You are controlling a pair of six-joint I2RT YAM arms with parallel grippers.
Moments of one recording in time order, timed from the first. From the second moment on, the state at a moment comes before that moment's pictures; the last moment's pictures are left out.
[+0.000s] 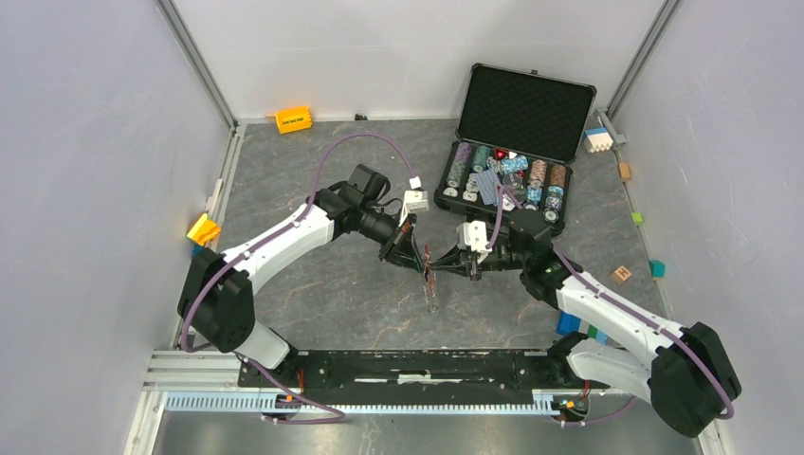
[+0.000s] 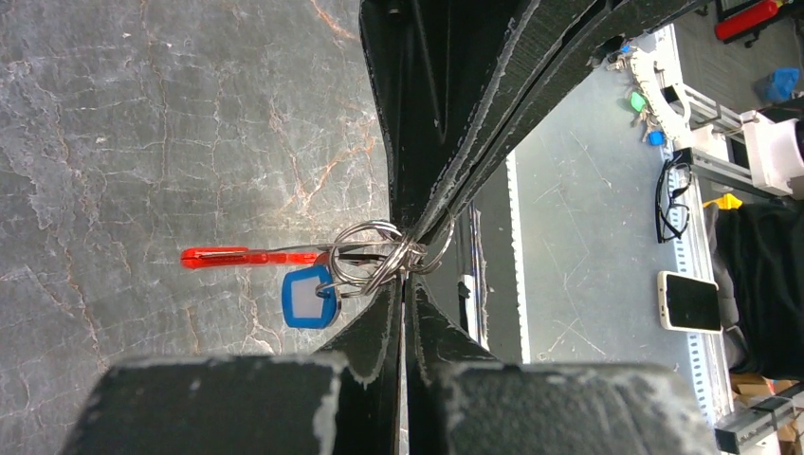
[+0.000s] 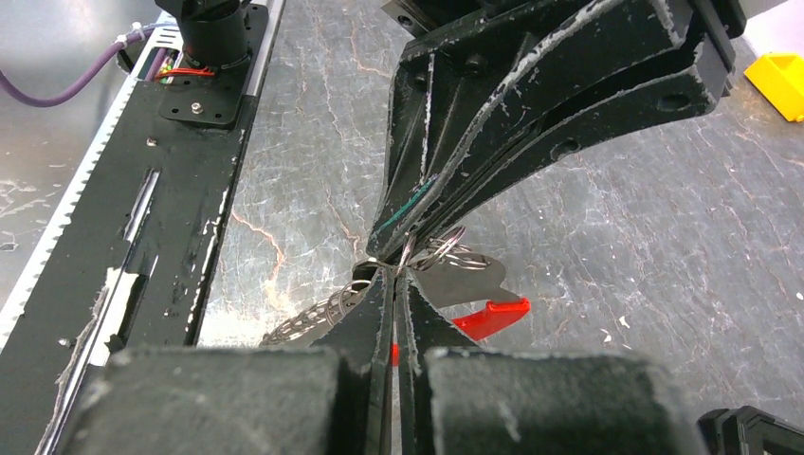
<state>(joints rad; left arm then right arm) -0.62 1.52 1.15 -0.60 1.05 0.31 0.60 1.05 0.55 0.27 -0.95 -0.38</state>
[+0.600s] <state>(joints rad) -0.61 1.55 1.15 -0.63 1.04 0.31 0.60 1.04 0.54 0.29 -1.00 -0.37</state>
